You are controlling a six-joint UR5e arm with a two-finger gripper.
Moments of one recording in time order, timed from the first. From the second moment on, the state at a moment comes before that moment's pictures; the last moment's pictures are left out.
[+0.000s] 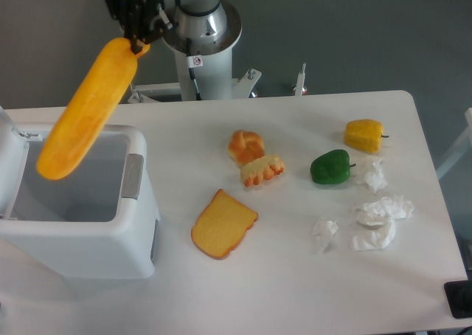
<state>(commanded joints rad) 2.31 -1.45 -1.48 -1.81 1.23 0.97</state>
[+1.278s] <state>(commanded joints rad) 2.32 -1.50 -1.45 -1.72 1.13 0.90</state>
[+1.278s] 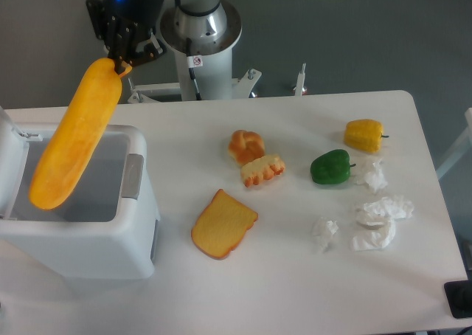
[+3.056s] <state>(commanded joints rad) 2.28 -1.54 -1.43 -1.90 1.18 0.90</state>
